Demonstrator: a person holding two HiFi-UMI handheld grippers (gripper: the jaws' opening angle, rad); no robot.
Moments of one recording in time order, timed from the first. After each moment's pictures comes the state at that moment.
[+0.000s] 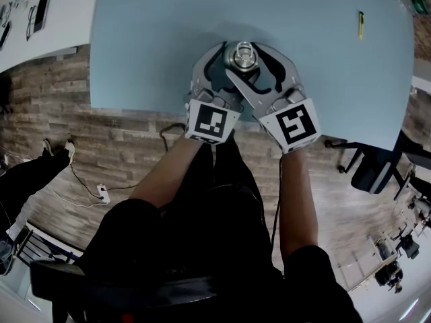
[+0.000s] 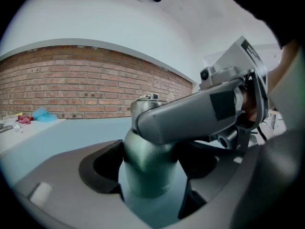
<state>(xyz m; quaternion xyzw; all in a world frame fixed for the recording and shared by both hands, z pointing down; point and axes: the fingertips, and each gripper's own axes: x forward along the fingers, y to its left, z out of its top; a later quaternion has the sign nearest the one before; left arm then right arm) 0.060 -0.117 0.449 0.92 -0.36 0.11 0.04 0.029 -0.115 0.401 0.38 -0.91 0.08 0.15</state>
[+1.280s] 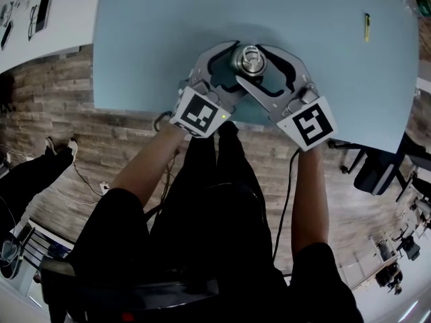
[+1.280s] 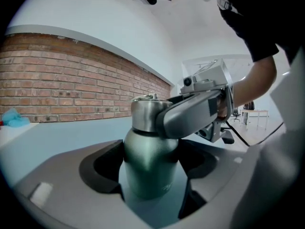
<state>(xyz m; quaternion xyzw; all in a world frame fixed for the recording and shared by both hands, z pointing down) 0.068 -0.110 0.447 0.97 -0.22 0.11 0.02 0.032 -0.109 0.398 0.30 -0.94 0.06 0.15</state>
